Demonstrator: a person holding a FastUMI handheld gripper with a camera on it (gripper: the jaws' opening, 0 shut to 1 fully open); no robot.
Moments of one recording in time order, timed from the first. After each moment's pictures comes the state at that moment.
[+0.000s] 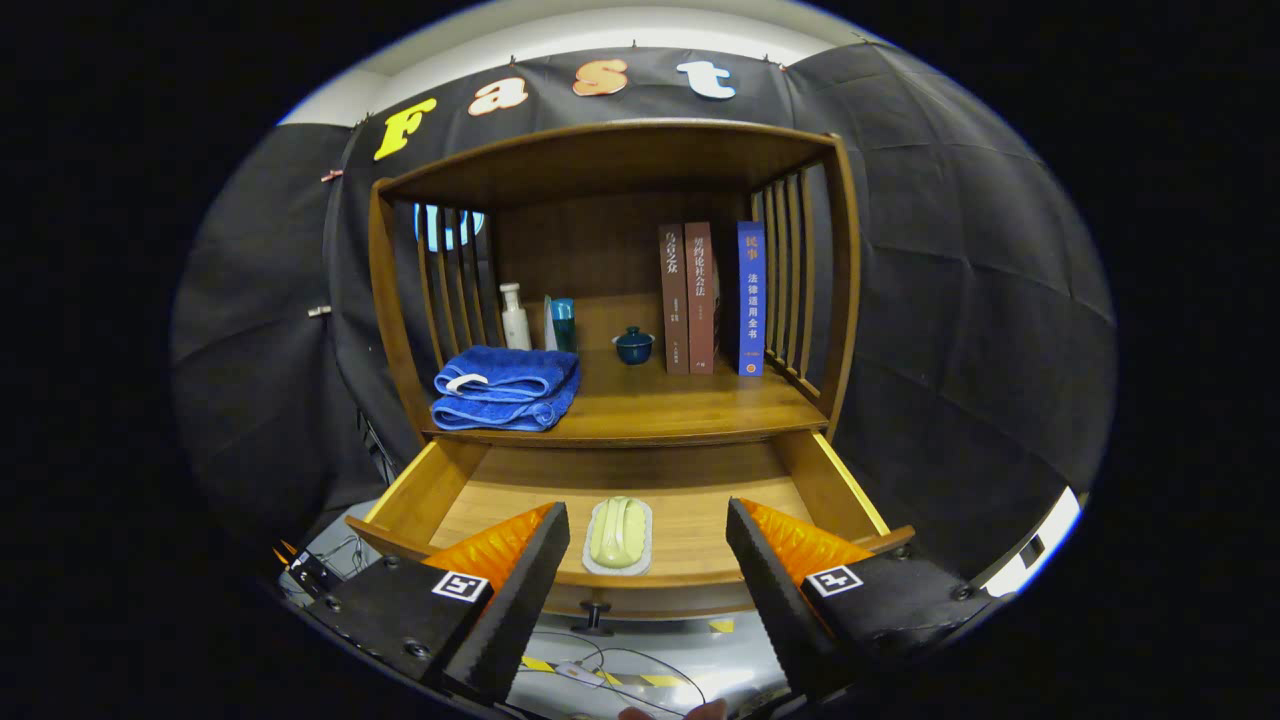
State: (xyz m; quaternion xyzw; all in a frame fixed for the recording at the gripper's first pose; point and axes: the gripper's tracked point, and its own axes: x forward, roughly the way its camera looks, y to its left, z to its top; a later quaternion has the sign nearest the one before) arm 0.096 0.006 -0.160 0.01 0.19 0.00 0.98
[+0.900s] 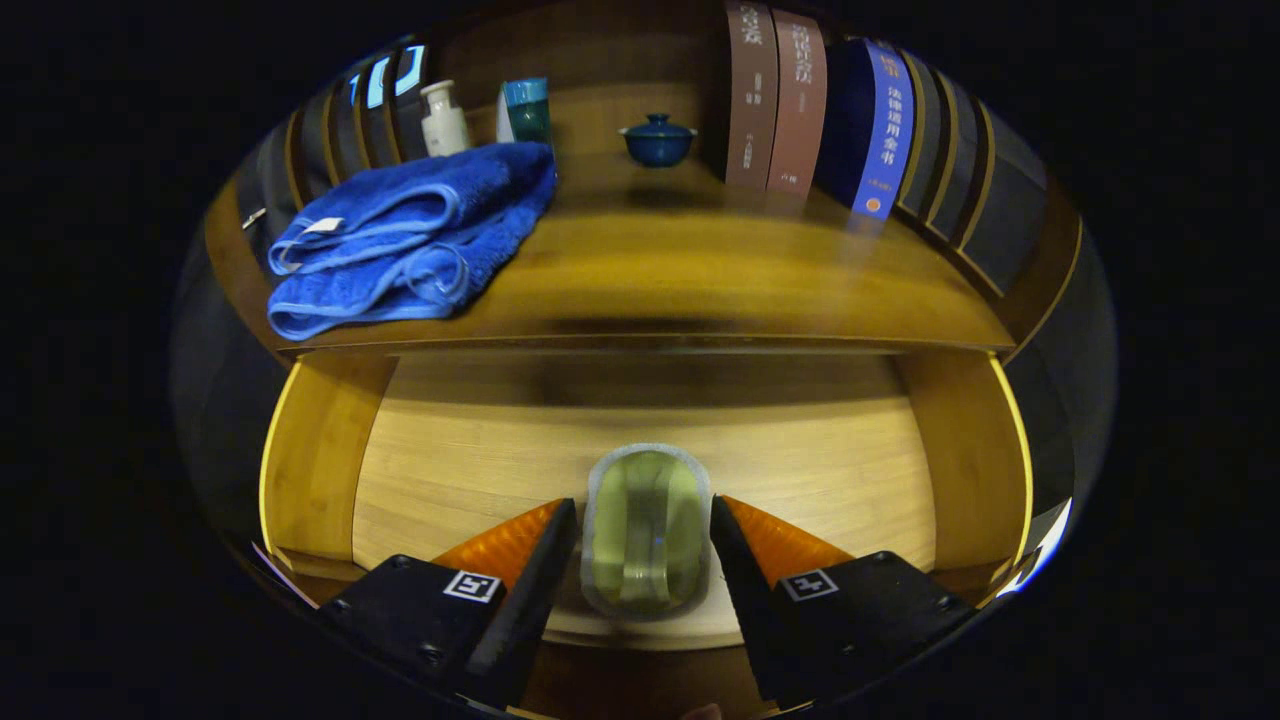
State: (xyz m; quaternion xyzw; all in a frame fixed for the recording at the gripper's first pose) arm 0.208 0.037 -0.341 0.00 0.47 -0.01 0.88
